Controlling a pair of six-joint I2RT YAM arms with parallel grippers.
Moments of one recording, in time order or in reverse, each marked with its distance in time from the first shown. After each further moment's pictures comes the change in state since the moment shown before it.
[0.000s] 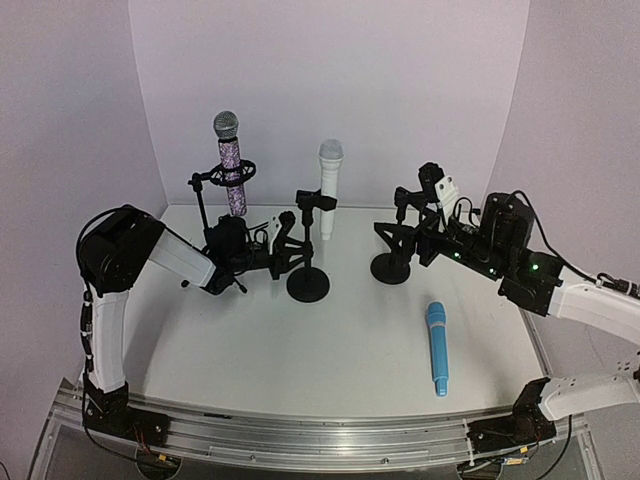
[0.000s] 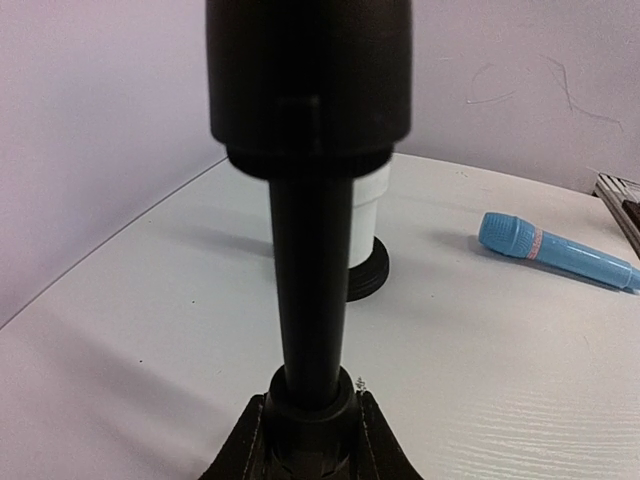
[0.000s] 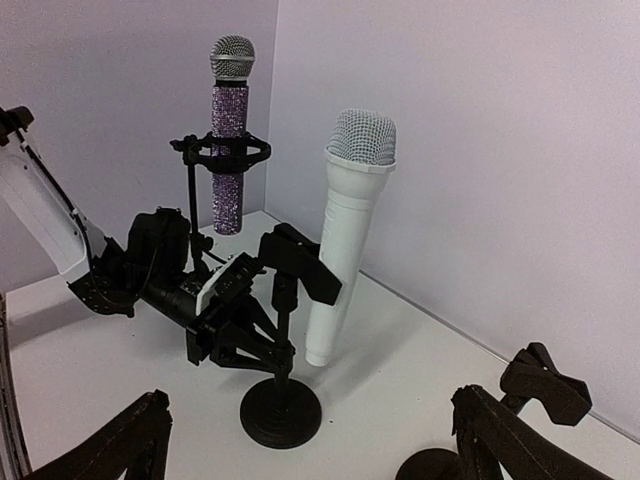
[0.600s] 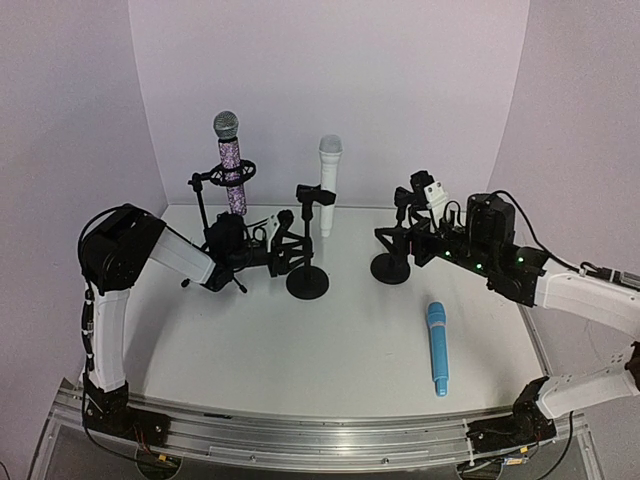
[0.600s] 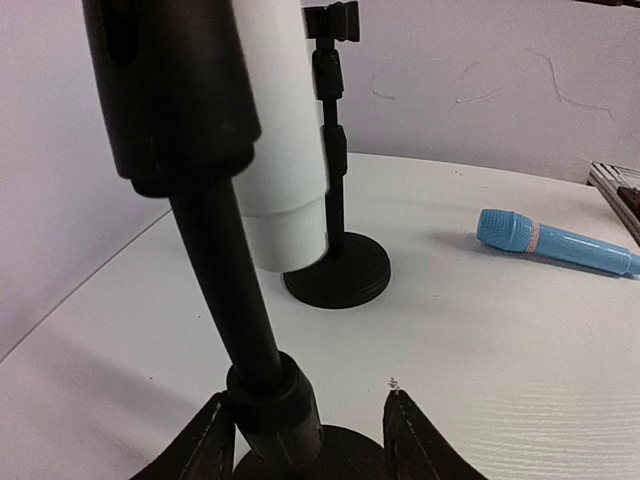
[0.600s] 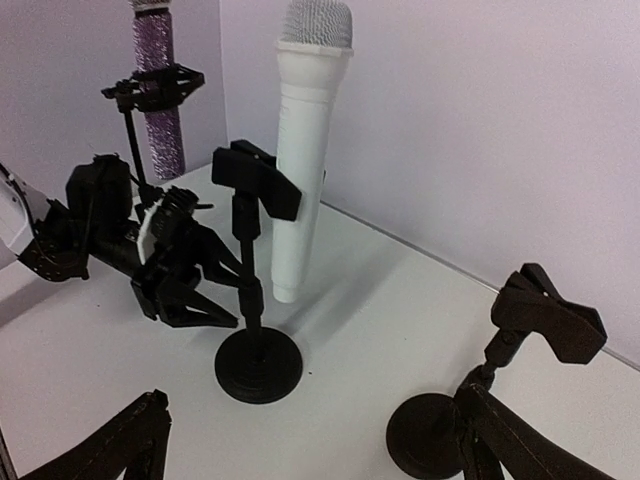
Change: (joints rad) left arm 0.025 0.024 0.030 0.001 0.054 0.048; right arm -0.075 0.096 0.013 -0.055 0.021 0.067
